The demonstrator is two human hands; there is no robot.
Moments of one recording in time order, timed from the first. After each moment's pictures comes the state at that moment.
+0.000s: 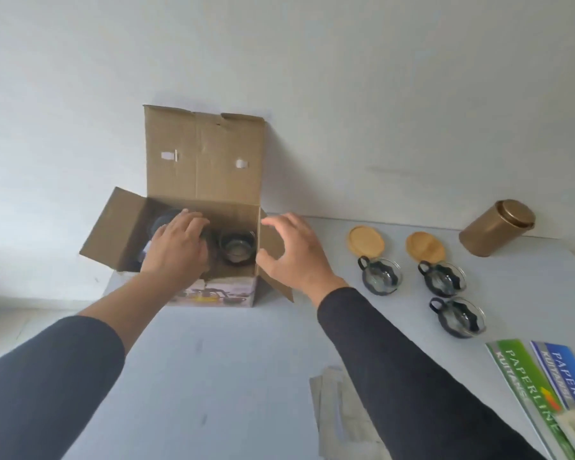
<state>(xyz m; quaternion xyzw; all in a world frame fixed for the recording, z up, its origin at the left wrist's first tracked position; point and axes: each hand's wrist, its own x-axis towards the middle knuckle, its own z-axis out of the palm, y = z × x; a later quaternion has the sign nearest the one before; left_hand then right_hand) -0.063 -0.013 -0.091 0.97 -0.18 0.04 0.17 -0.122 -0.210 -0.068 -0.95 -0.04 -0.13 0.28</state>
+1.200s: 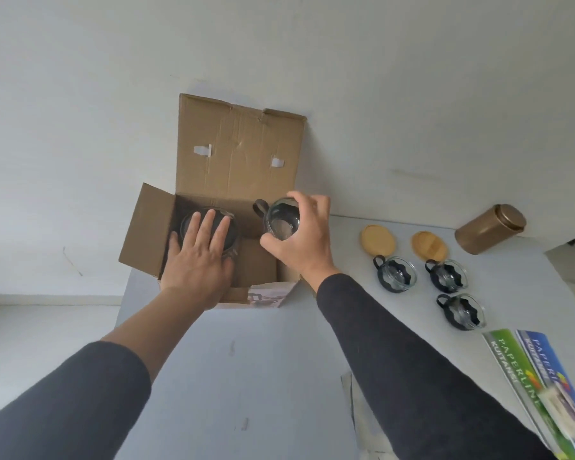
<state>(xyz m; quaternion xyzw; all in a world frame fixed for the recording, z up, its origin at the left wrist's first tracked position) -0.052 0.038 -0.108 0.97 -0.19 -0.05 0.11 -0.070 -0.135 -0.072 -0.92 0.09 -0.20 0.32</state>
